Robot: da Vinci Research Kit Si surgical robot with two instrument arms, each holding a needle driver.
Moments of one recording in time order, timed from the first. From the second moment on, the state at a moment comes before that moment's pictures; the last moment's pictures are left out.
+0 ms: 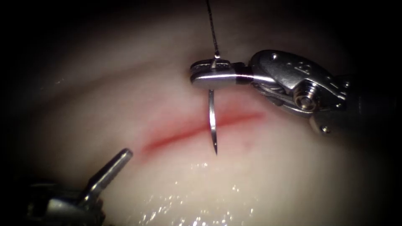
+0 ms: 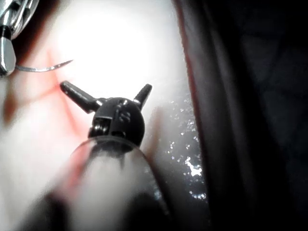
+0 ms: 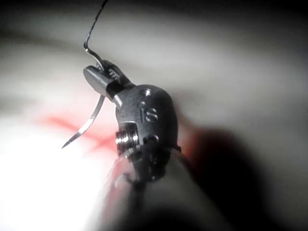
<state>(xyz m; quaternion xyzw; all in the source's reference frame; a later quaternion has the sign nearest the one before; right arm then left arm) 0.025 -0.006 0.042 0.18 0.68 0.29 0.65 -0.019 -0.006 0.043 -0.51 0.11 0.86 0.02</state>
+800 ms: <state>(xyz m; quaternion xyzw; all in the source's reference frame) 0.030 -0.005 0.043 0.05 0.72 0.13 0.68 -0.023 -0.004 0.050 -0.47 0.07 0.87 0.12</state>
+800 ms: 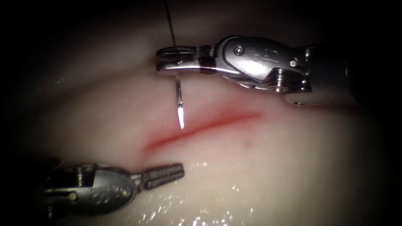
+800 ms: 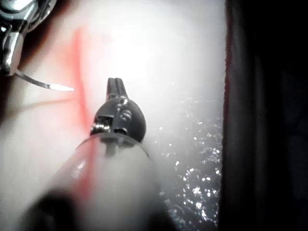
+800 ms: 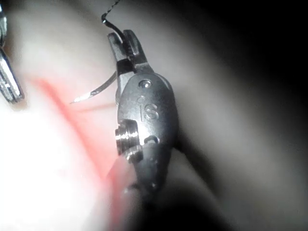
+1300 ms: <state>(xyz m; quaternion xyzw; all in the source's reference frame) 0.030 -0.006 0.044 0.00 0.71 0.07 0.70 -0.024 -0.005 0.054 -0.44 0.06 0.89 0.11</state>
